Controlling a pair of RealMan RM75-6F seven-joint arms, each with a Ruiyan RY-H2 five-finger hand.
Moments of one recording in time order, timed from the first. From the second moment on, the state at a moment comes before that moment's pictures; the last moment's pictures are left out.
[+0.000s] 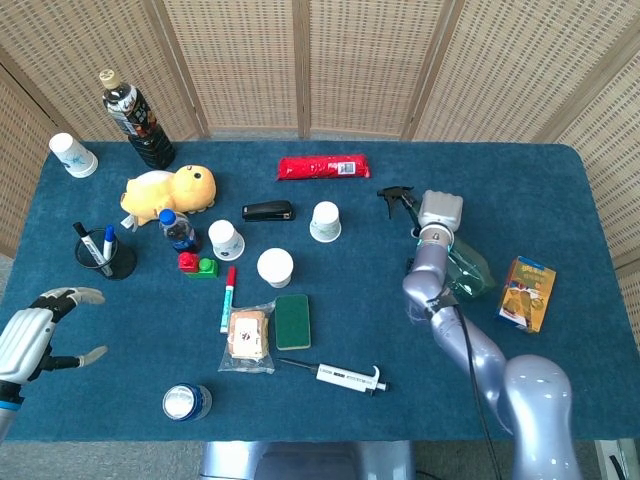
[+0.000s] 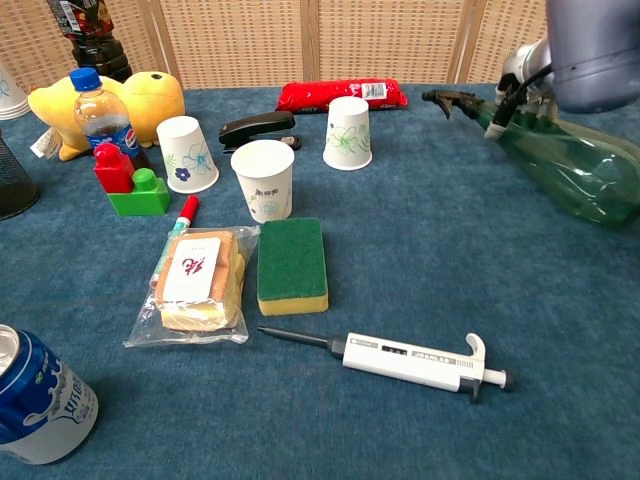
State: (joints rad) left arm -0.18 -0.97 0.00 -1.78 1.54 1.36 -0.29; right arm 1.12 -1.87 0.75 -0.65 -0.08 0.78 -1.27
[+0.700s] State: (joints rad) left arm -0.17 -0.98 0.00 -1.79 1.58 1.42 -0.30; right arm 0.75 -1.49 0.83 -1.42 -0.28 0.84 -0.50
